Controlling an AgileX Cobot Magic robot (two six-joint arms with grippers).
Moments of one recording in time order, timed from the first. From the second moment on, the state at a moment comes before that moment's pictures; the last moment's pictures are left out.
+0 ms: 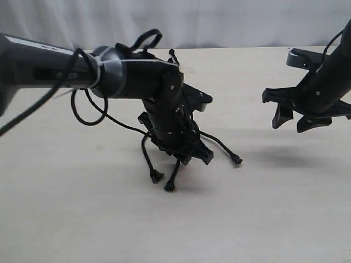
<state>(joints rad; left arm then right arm) -0.61 2.18 -1.49 -0.11 0.76 -0.01 0.03 1.80 -1.15 0.15 0.81 0.12</state>
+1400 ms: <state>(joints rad) -0.38 2.25 -1.61 0.02 1.03 -0.03 0.03 1.80 -1.10 0.32 0.75 -0.05</state>
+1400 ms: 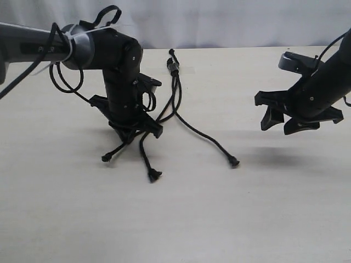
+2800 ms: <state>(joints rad) -0.19 1.62 -1.09 -0.20 0.83 0.10 0.64 1.95 -1.15 0.01 0.64 0.06</state>
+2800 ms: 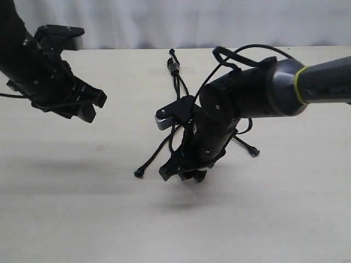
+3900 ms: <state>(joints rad) -0.19 1.57 -0.93 -0.34 0.75 0.10 0.42 1.97 -1.17 -0.40 0.42 0.17</state>
